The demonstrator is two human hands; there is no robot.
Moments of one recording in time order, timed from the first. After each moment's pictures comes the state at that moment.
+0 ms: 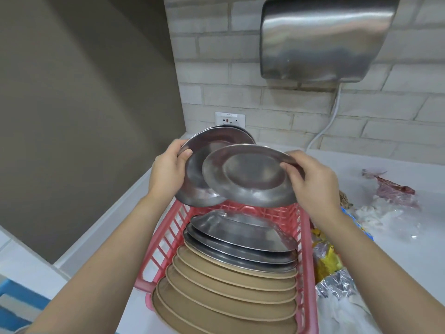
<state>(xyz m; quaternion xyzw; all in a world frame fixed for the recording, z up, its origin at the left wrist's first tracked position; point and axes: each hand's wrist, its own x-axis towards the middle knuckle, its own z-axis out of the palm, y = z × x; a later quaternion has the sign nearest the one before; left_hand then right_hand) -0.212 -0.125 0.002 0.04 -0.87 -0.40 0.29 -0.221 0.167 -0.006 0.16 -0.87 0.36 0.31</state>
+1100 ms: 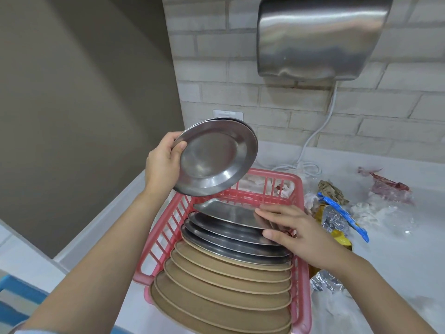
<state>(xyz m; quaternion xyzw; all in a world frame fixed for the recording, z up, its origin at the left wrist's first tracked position) -0.208 -0.125 0.005 0.04 -0.84 -0.43 0.33 -0.166 0.192 -0.056 0.31 -0.89 0.34 -0.02</state>
